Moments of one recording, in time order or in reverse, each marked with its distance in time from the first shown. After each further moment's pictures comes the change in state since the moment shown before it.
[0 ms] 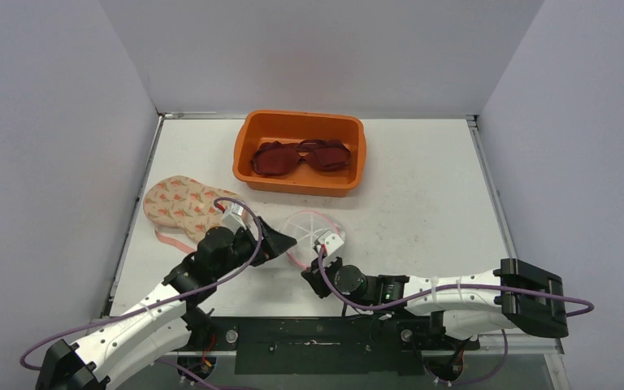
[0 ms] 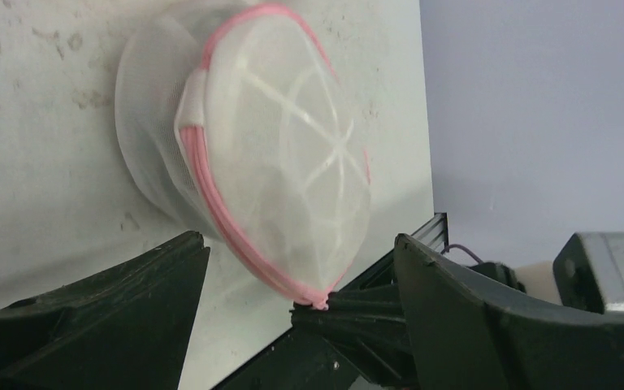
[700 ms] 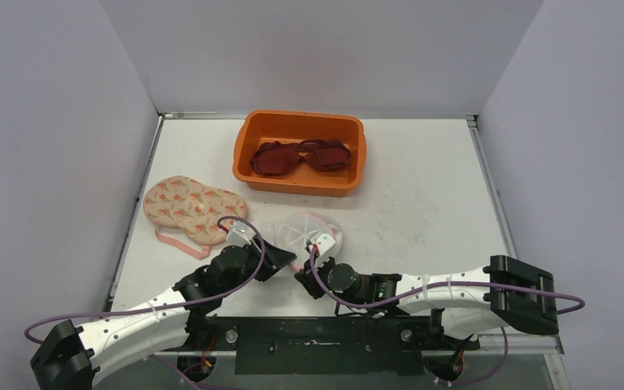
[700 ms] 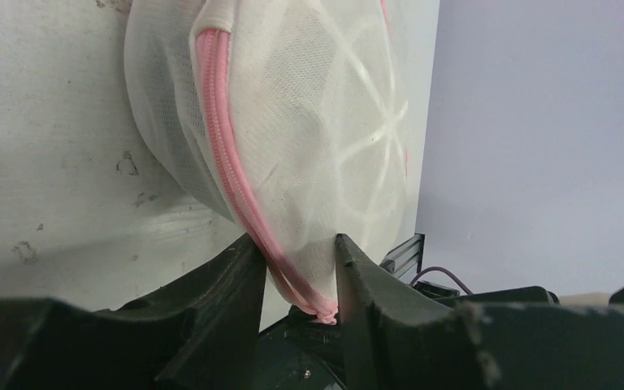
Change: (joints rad) left arm -0.248 -0.039 -0.145 0.046 -0.267 -0.297; right arm -0.002 0.078 0.050 0.030 -0.062 0.000
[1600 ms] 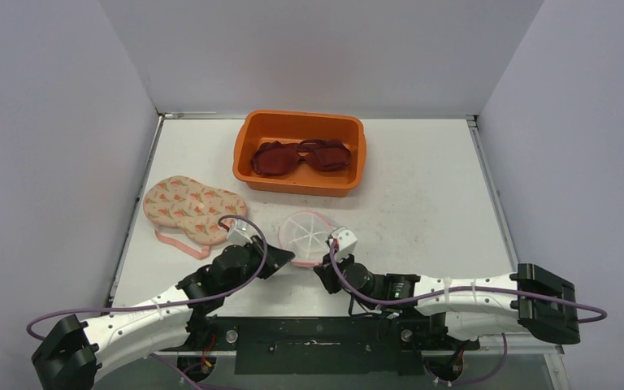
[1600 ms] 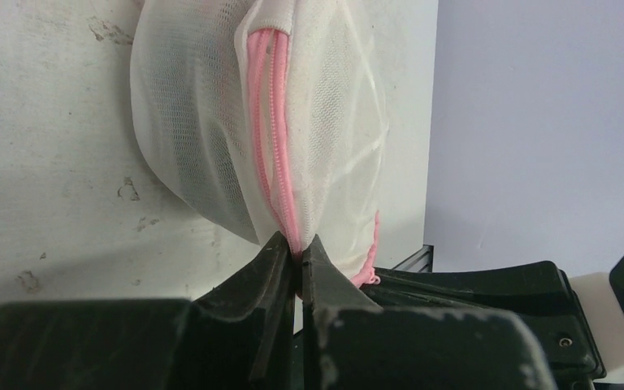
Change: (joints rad) left arm -0.003 0.045 -0.006 0.071 -0.049 0.032; right arm -0.033 -0.140 -0.044 -0.156 0.126 0.068
